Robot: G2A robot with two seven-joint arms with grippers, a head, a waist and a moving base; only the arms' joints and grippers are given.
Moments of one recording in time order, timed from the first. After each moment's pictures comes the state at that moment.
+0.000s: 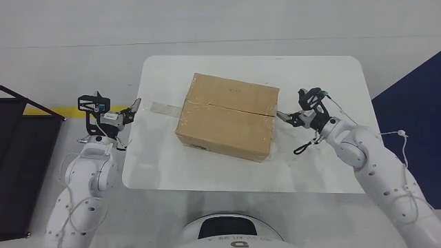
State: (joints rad) left arm 1.73 -1.15 -1.60 -1.80 1.33 0.00 0.00; right arm -1.40 -0.82 1.22 -1.57 -0.97 -0.46 0.08
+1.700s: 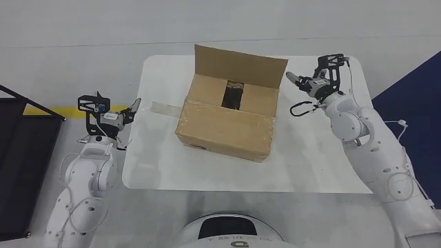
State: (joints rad) left arm 1.73 -1.15 -1.60 -1.80 1.33 0.00 0.00; right arm -1.23 -0.92 1.23 -1.52 -0.68 -0.08 0.25
